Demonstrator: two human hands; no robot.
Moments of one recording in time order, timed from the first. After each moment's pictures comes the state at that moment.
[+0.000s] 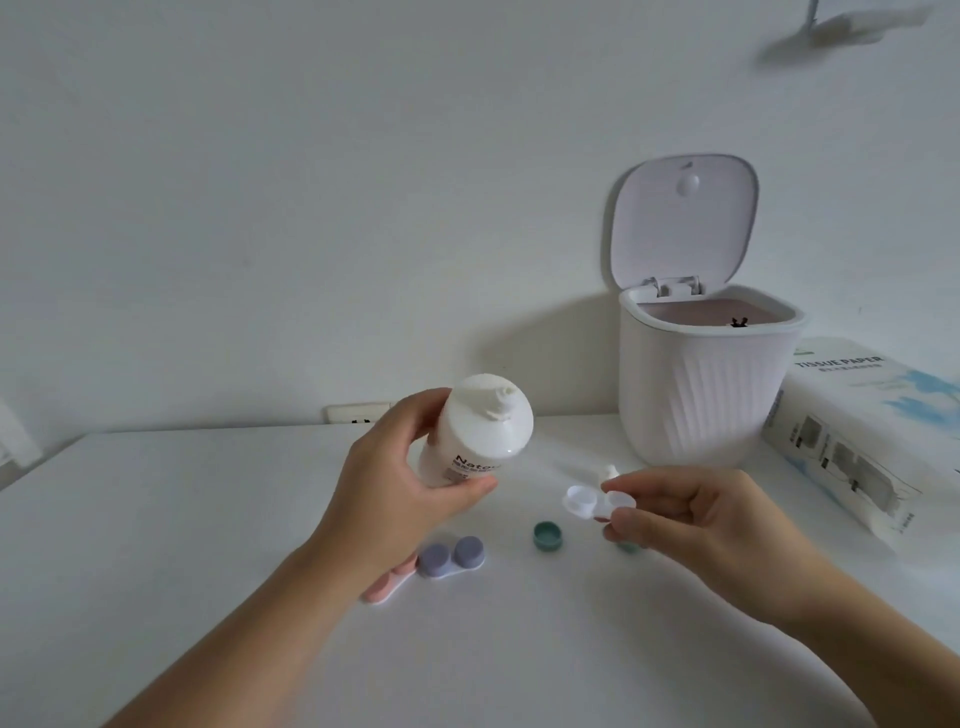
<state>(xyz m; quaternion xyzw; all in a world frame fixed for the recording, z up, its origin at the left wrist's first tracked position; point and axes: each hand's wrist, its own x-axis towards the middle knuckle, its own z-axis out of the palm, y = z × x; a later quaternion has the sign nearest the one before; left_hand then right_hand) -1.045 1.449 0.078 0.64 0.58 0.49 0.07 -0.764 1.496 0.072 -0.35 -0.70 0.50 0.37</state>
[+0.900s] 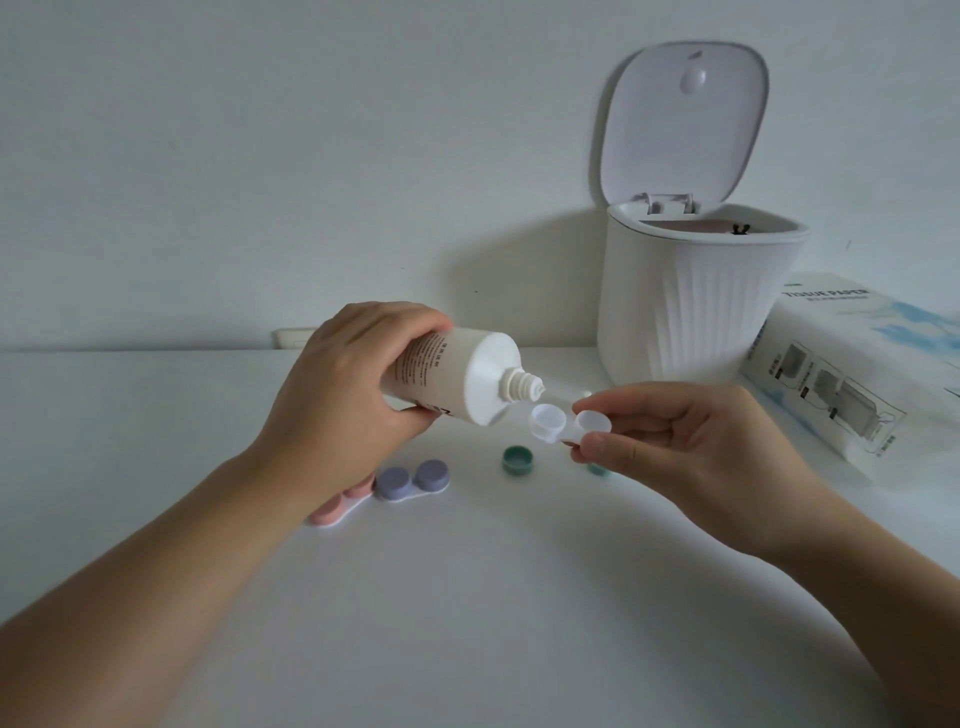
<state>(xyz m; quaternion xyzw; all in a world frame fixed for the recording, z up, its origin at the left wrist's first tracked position) -1.052 1.463 0.072 0.74 0.51 0.39 -0.17 -0.770 1.483 0.076 -0.34 -0.75 0.41 0.39</state>
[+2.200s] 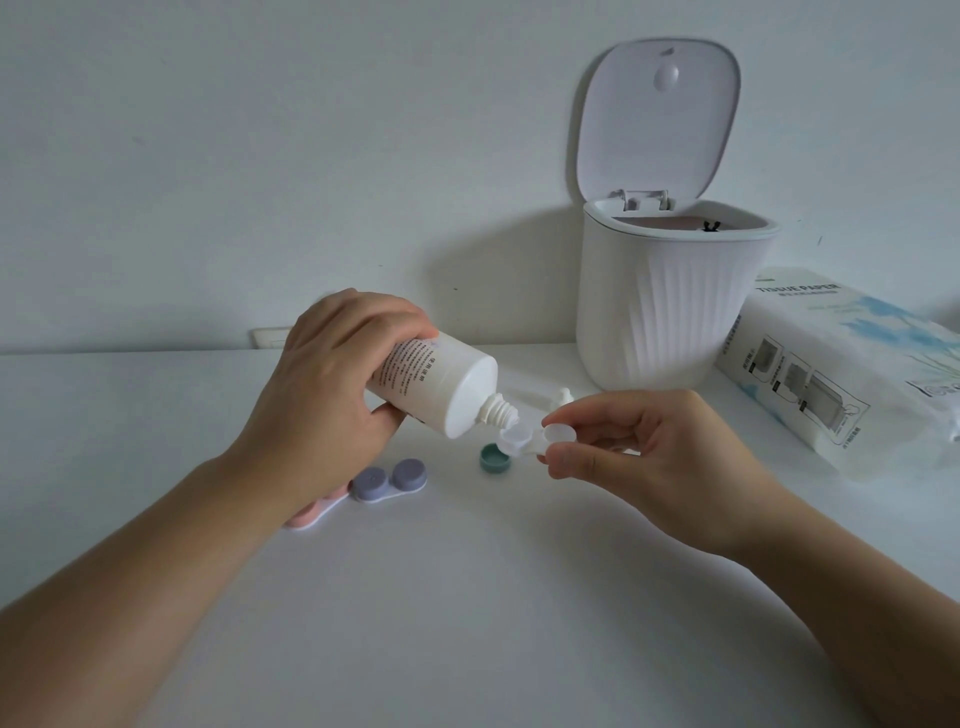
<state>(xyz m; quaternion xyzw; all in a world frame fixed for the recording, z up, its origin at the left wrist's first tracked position) -1.052 1.471 0.069 0.77 0.49 0.37 -0.20 -0.769 1.486 0.070 -0.39 -0.76 0.39 0.34</state>
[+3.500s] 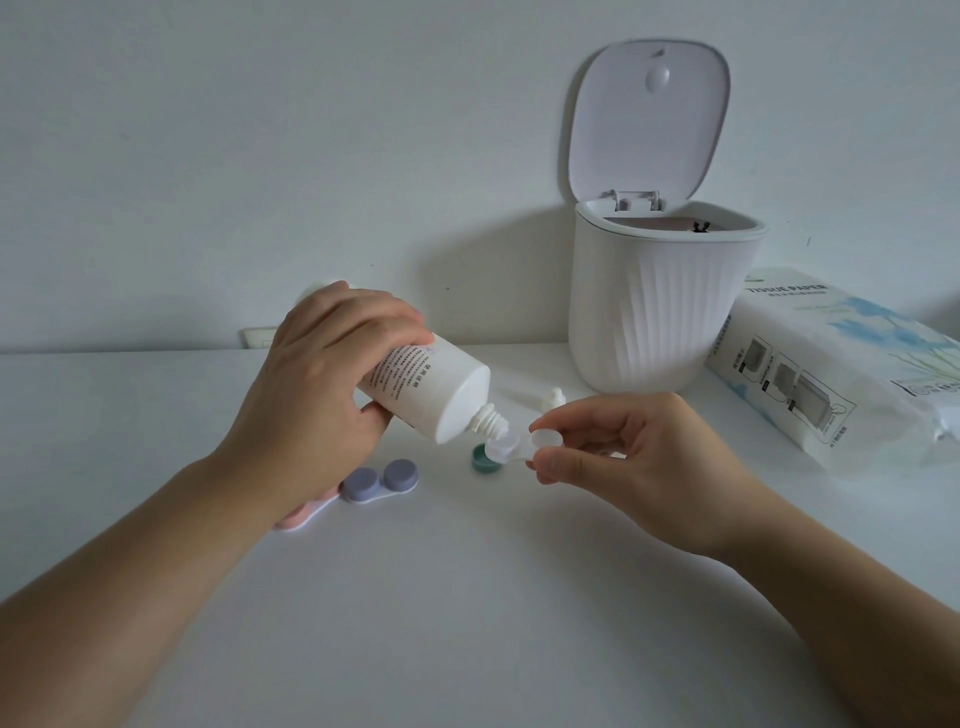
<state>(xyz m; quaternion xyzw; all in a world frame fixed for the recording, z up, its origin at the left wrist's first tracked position) -1.053 1.473 0.070 0.78 0.45 0.37 -0.23 -0.770 1.485 0.069 -0.38 -0.77 0.40 0.33</state>
